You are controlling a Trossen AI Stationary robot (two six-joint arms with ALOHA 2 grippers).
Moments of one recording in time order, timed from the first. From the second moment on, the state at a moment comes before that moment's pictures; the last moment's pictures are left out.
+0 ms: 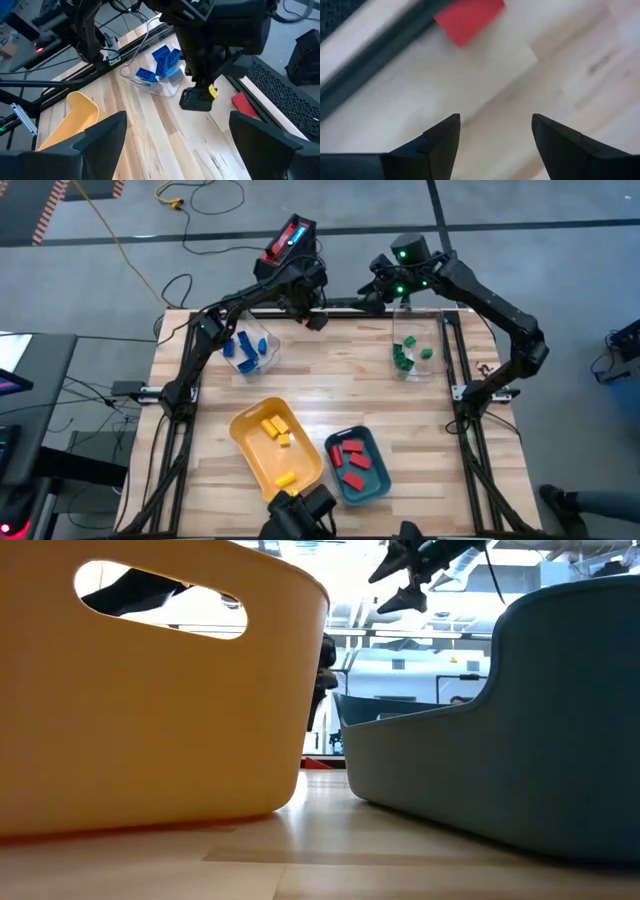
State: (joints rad) left arm 0.67 2.38 2.29 -1.31 0.10 -0.24; right arm -0.68 1.52 1.66 -0.76 -0.47 0.10
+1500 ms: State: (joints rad) left arm 0.56 1.36 1.24 -0.57 -0.21 -0.30; right arm -0.60 2.07 1.75 -0.63 -0.26 -0.17
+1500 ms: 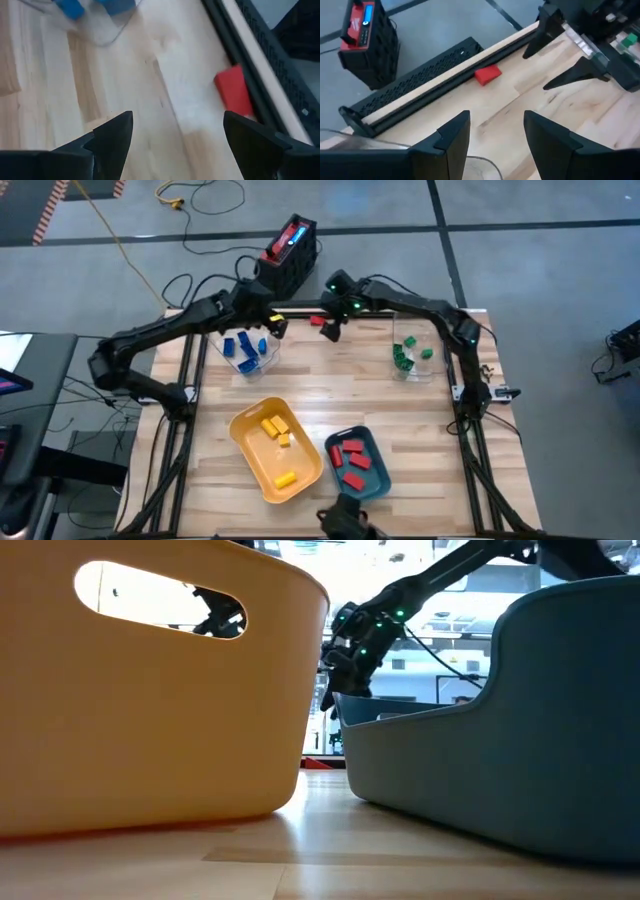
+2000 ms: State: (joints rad) left arm 0.49 1.35 1.20 -0.55 -0.30 -0.36; right arm -0.57 2.33 2.11 -0.81 -0.25 -0.12
